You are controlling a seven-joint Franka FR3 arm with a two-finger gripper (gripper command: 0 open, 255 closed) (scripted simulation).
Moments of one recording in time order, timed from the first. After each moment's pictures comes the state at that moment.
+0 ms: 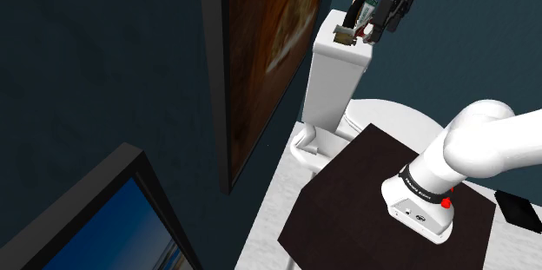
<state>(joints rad) -0.01 -0.74 0.05 -2.27 -0.02 1.50 0.02</state>
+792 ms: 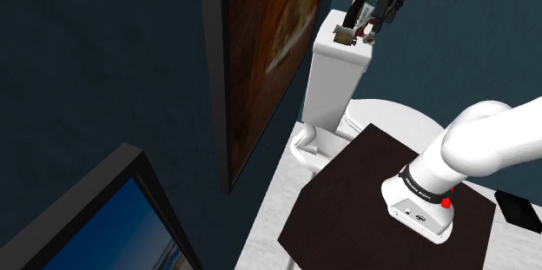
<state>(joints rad) -0.06 -0.56 -0.13 -2.19 -0.15 1.59 -0.22</state>
